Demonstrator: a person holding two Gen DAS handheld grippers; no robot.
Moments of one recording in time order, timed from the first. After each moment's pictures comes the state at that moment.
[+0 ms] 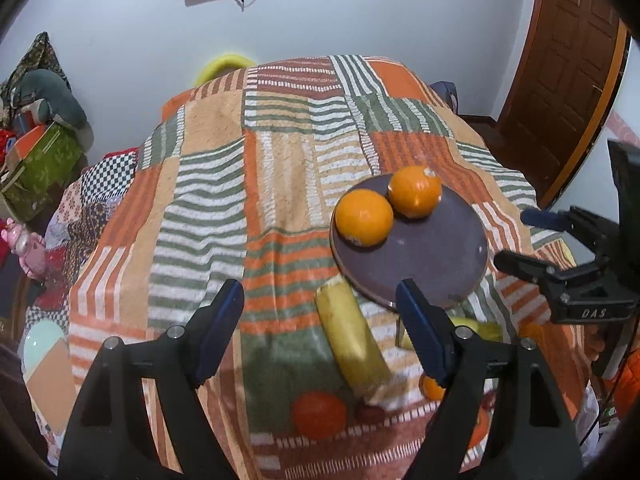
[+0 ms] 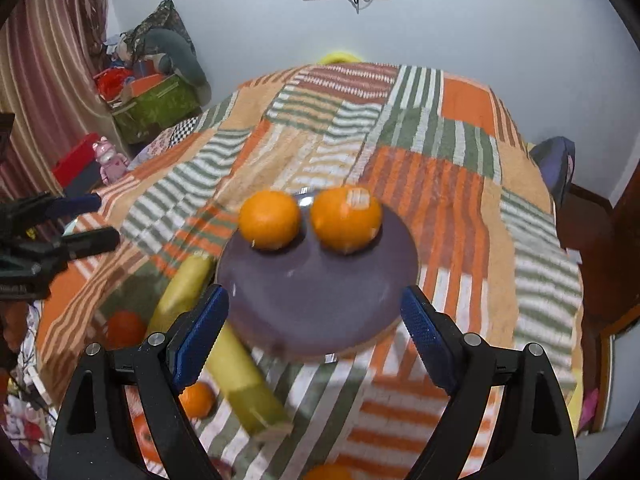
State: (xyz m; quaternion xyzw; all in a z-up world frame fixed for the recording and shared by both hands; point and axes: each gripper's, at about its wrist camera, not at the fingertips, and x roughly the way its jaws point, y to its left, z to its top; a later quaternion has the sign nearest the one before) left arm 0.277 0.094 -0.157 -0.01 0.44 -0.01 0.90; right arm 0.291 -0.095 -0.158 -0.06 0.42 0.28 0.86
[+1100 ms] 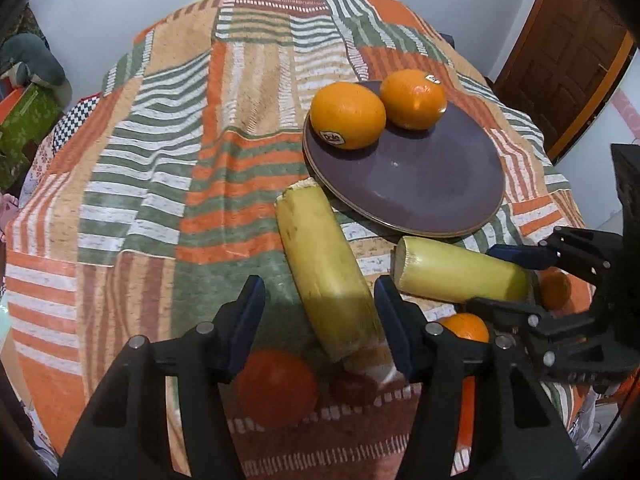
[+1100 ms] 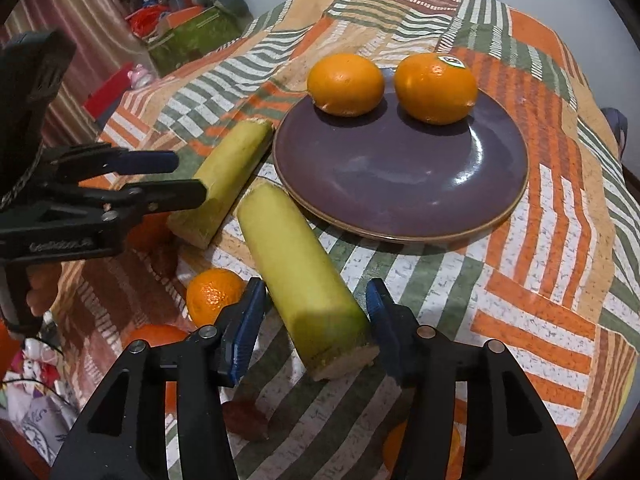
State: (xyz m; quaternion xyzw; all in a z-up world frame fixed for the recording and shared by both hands) left arm 0.284 0.073 -0.240 -0.03 0.52 -0.03 0.85; right arm 0.258 -0.059 -0.225 -0.09 0.50 0.35 0.78
